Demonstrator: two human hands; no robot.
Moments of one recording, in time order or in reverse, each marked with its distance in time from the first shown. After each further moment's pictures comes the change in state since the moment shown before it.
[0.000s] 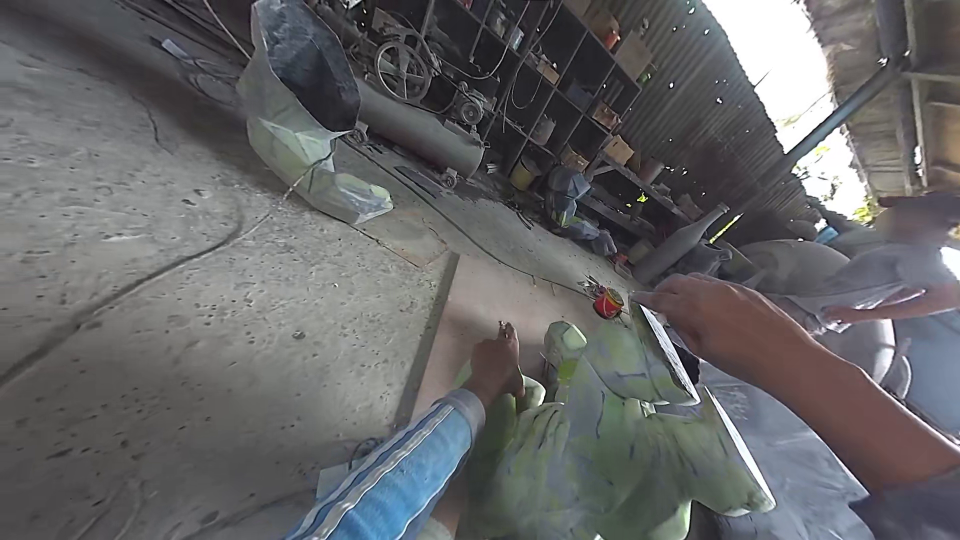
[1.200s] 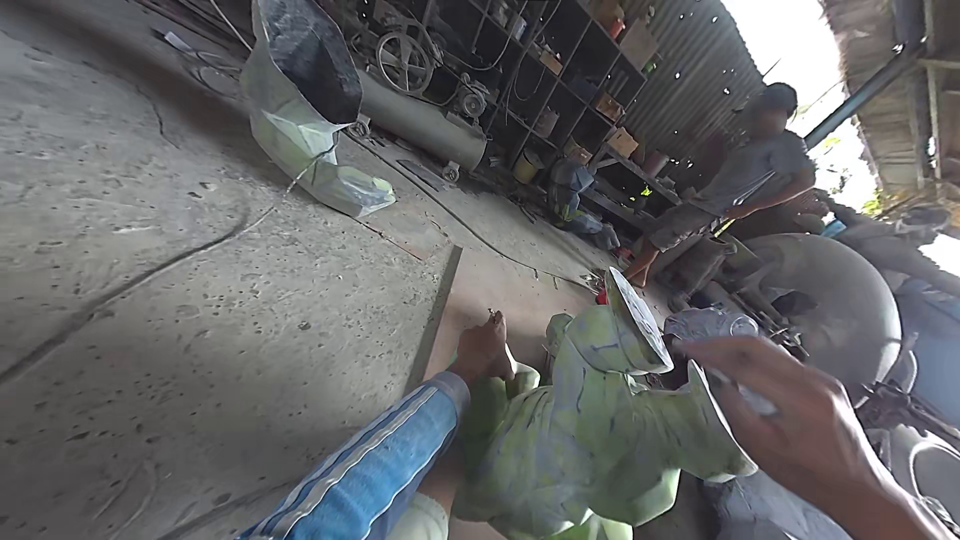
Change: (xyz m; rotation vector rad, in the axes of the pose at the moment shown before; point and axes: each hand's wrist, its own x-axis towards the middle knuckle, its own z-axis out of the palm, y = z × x) left_hand 0.007 -0.030 0.002 -0.038 0.058 0.018; right_hand -0.089 -0.055 0.017 0.427 0.488 0.180
